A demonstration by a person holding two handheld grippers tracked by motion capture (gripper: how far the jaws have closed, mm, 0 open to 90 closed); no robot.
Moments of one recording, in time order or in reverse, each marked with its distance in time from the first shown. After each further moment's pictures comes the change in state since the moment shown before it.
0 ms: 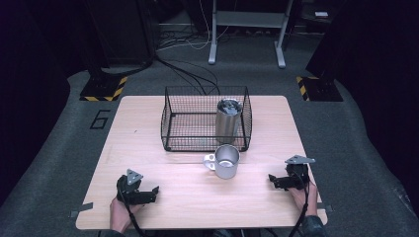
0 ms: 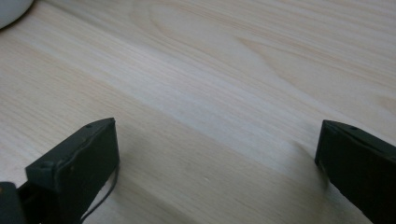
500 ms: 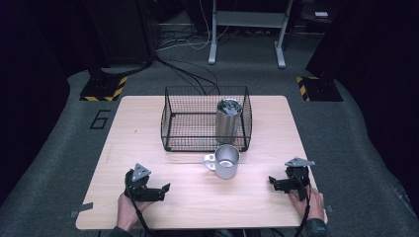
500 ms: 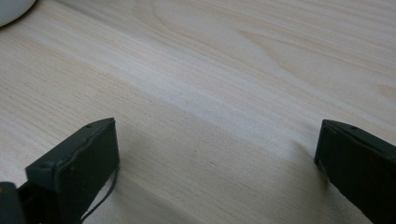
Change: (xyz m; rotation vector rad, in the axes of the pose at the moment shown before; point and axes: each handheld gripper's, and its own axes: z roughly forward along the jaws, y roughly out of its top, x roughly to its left) left arm -0.033 0.041 -0.021 -0.098 -0.184 0.051; right arm 0.003 -0.005 -0.004 0.003 -0.010 0.009
